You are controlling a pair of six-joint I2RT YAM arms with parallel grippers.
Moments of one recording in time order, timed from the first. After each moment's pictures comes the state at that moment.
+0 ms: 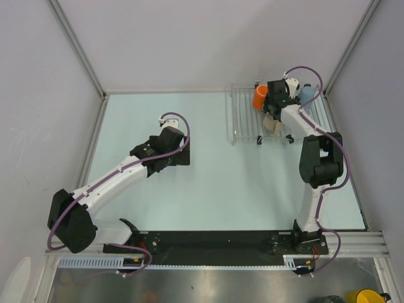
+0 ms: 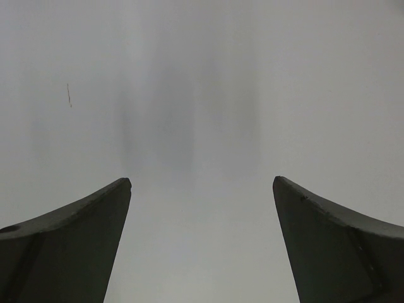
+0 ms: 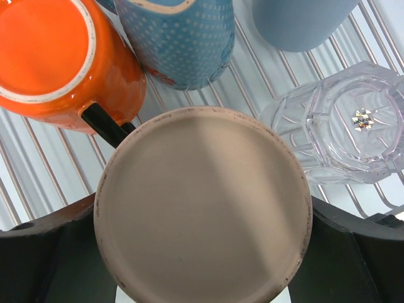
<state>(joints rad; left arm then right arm) -0.65 1.30 1.02 -0.61 -0.38 -0.48 0.18 1.99 1.63 -0.39 0.50 0.44</state>
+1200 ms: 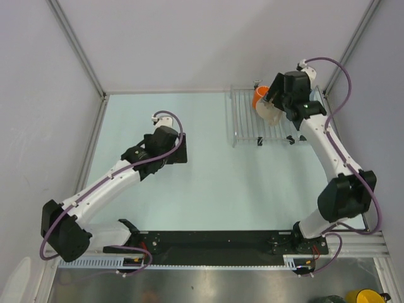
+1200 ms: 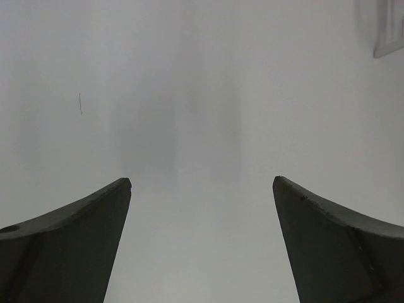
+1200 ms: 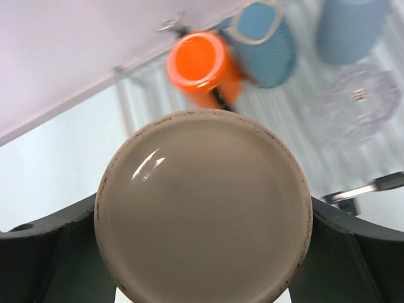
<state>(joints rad) -0.65 1.22 1.02 -0.63 -0.41 -0.49 0.21 1.60 1.56 -0.47 0.32 0.54</state>
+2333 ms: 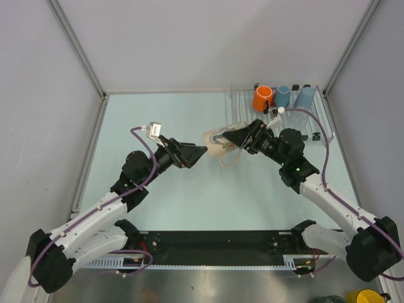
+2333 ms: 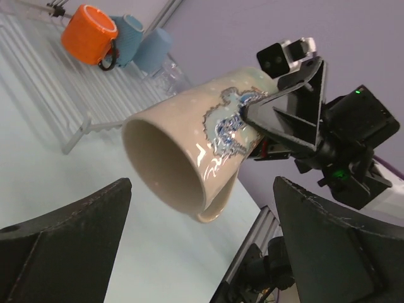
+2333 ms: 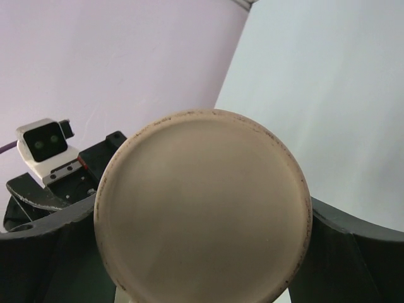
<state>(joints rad) -0.65 0.88 0.56 0.41 0.17 -0.78 0.47 1.06 0.74 0.28 -0.35 0.98</state>
